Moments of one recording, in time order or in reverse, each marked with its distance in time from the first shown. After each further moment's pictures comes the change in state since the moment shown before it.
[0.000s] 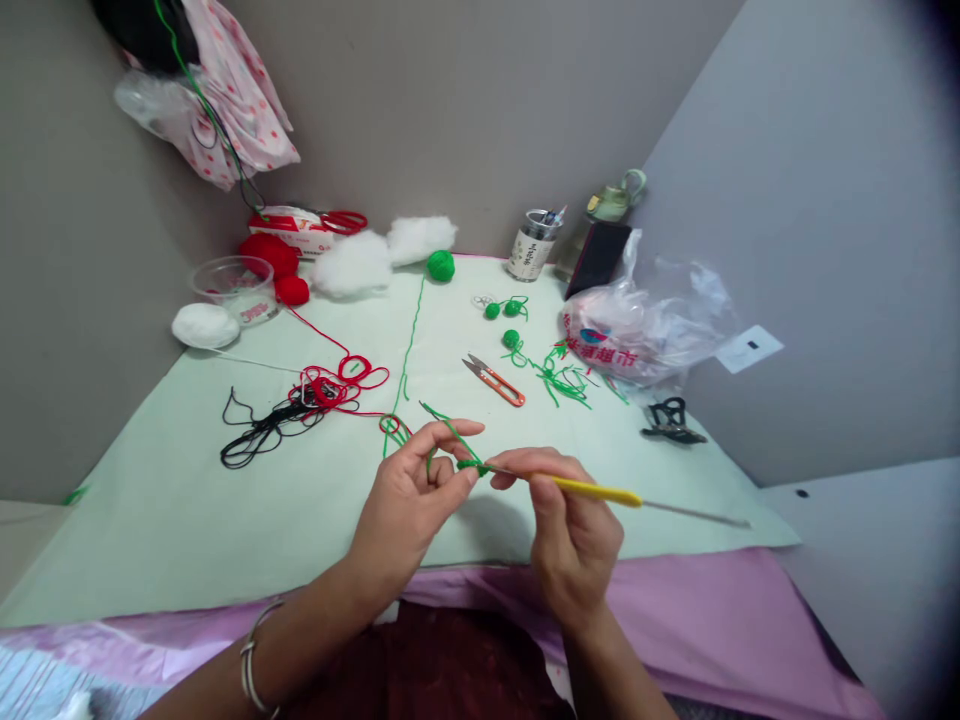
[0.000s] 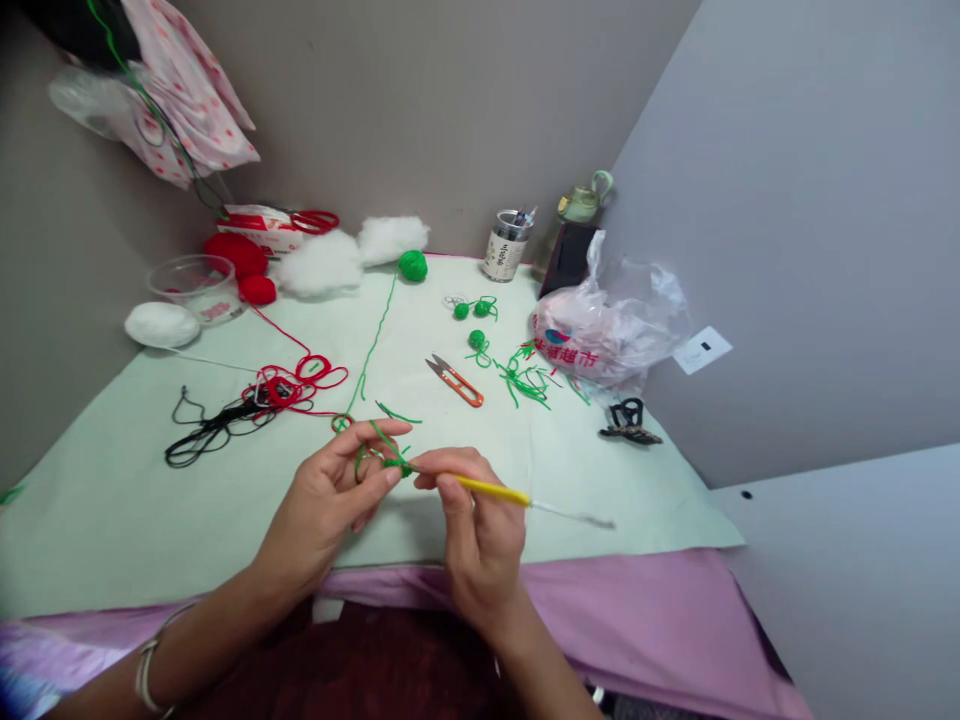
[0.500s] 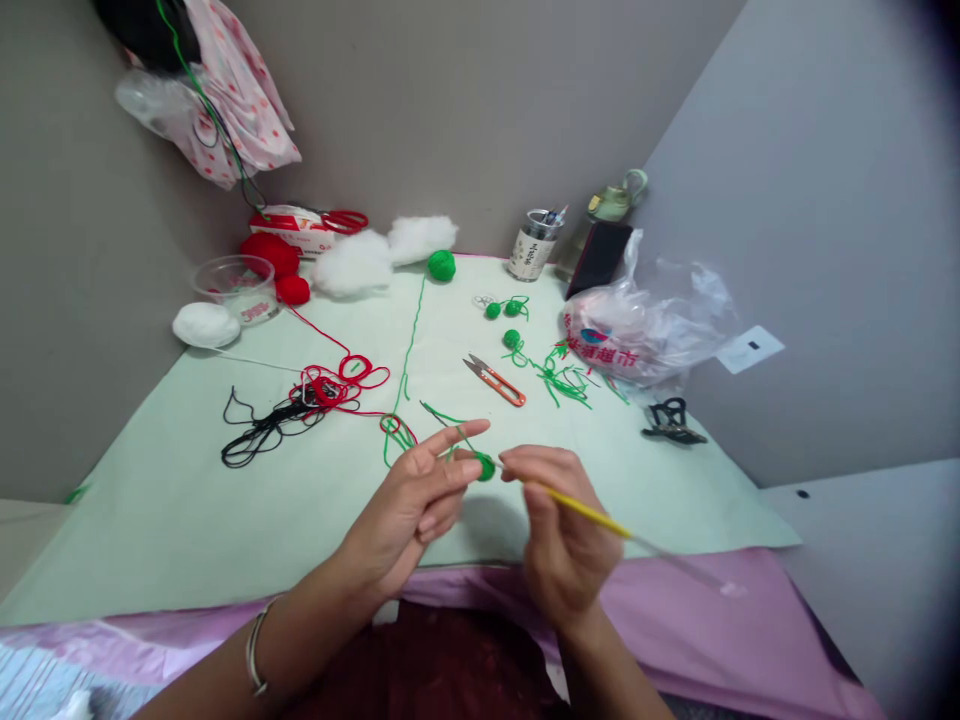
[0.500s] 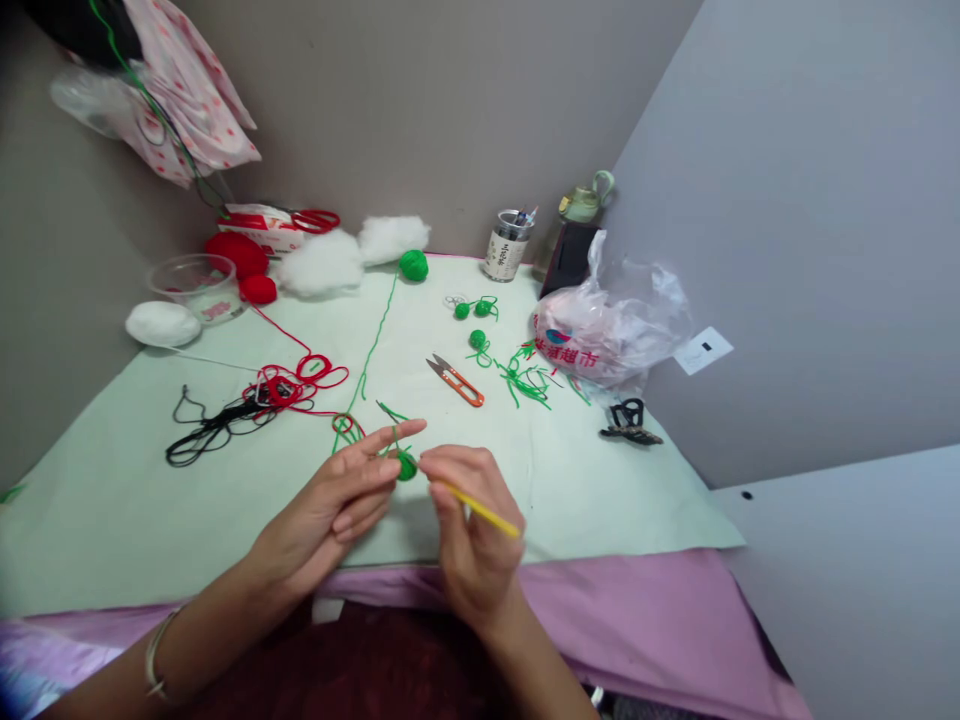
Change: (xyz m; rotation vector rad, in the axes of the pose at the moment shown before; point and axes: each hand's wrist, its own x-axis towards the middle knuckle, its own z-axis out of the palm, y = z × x) left_hand 0.004 0.008 0.001 -0.412 -0.159 -0.288; right_hand -0.004 0.005 0.006 -0.157 0.068 -0.148
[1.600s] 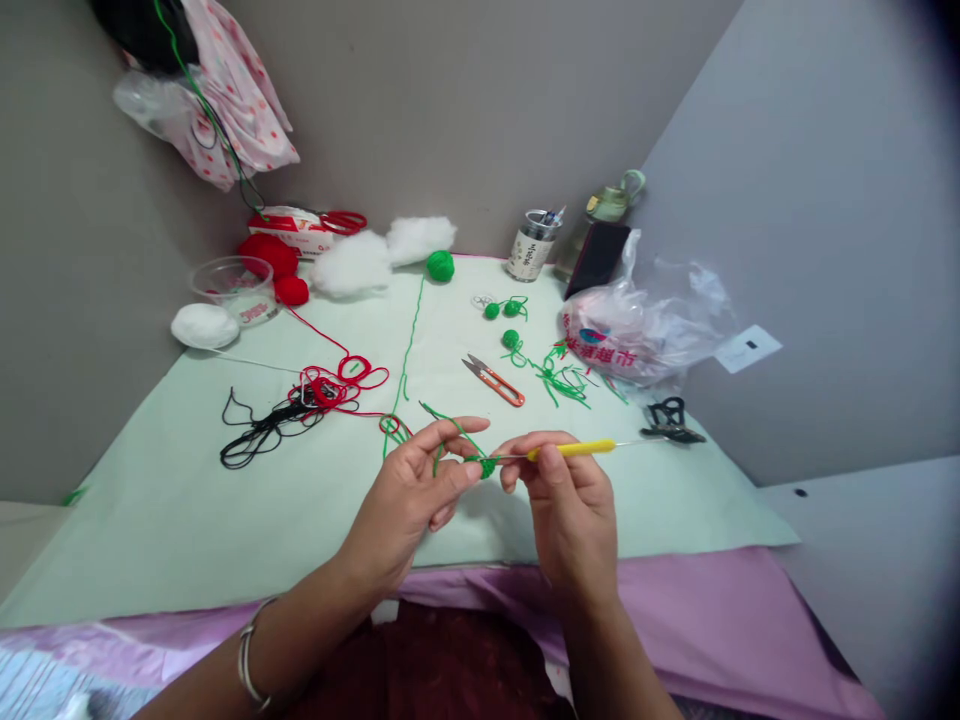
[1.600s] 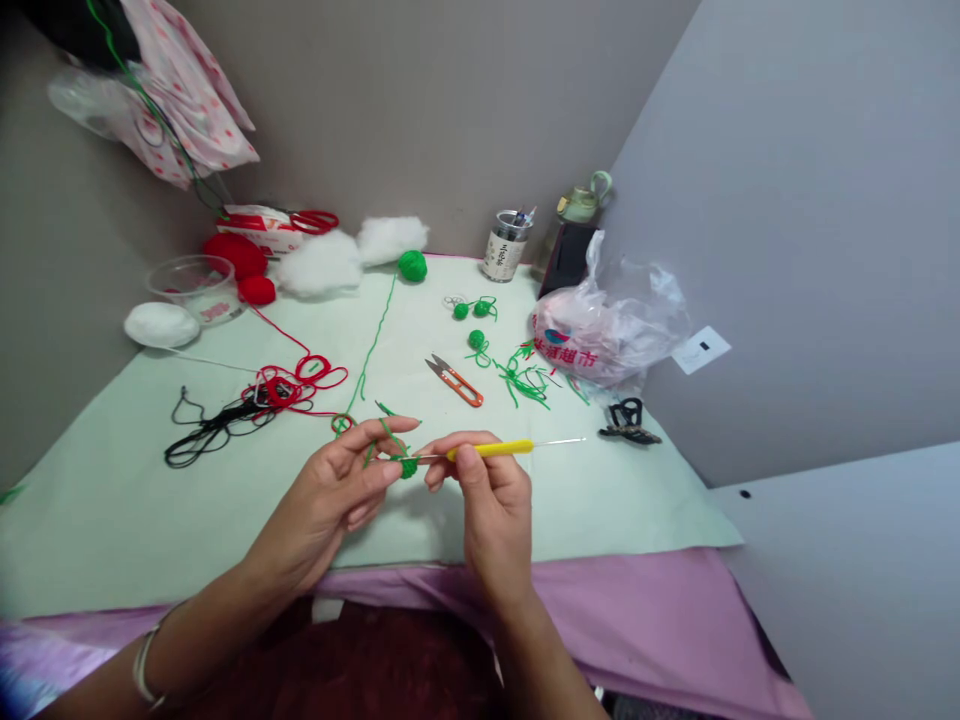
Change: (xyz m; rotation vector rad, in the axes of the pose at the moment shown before) left_hand 0.002 -0.002 -0.001 0.172 0.067 0.178; right_hand 0.013 0.007 -0.003 0.595 -0.019 0.494
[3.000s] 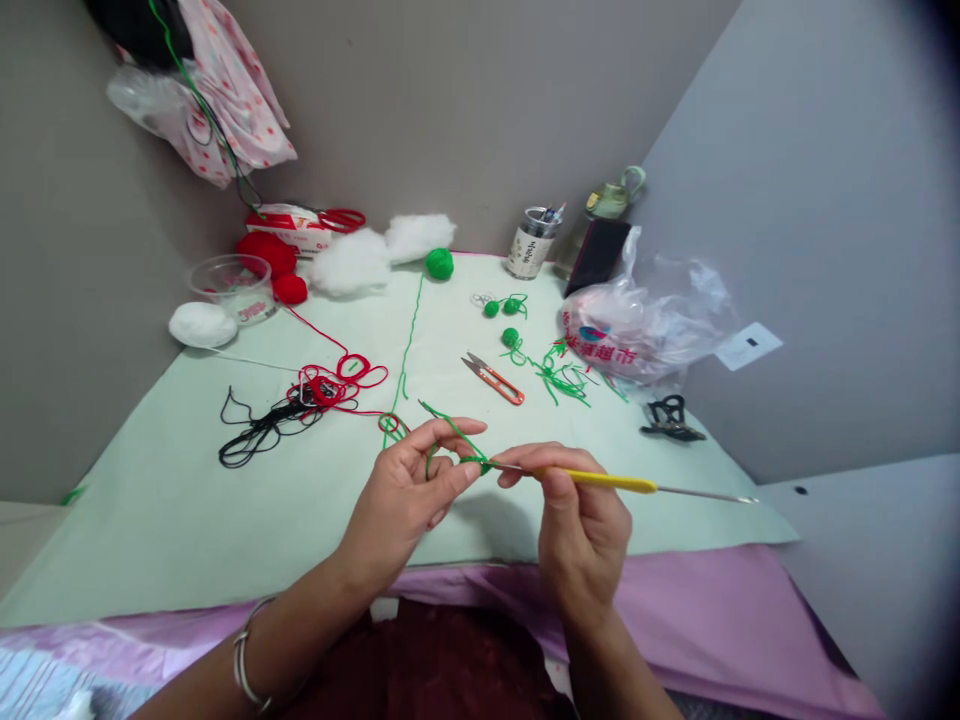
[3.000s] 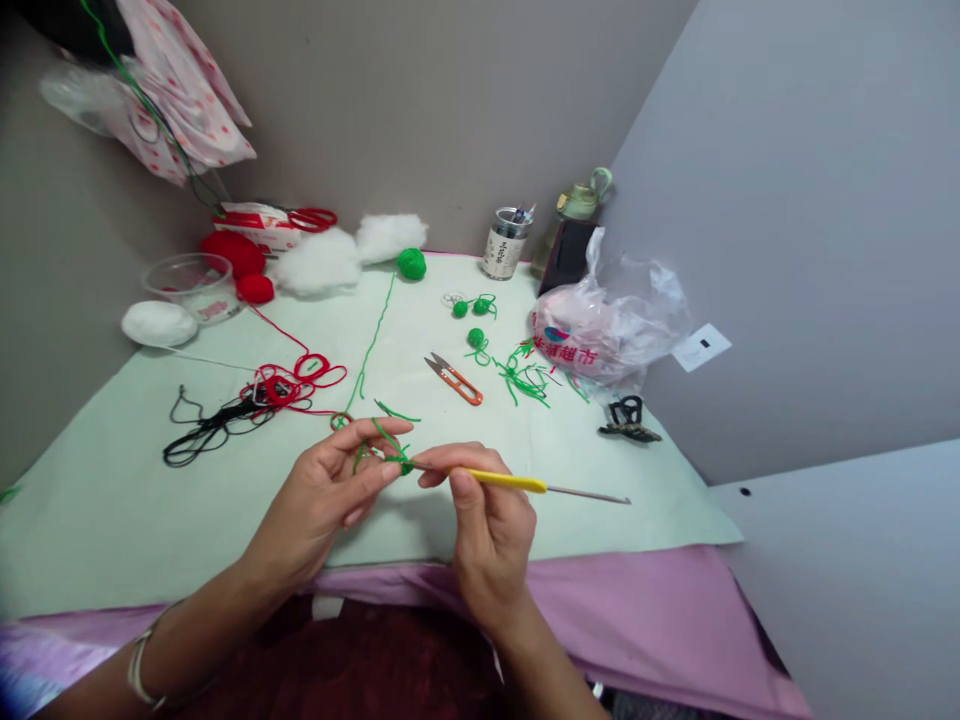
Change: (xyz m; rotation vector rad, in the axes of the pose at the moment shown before) left_hand -0.001 0.000 -0.004 0.180 0.034 0.047; right_hand -0.012 -0.011 0.001 -0.382 0.000 -0.278
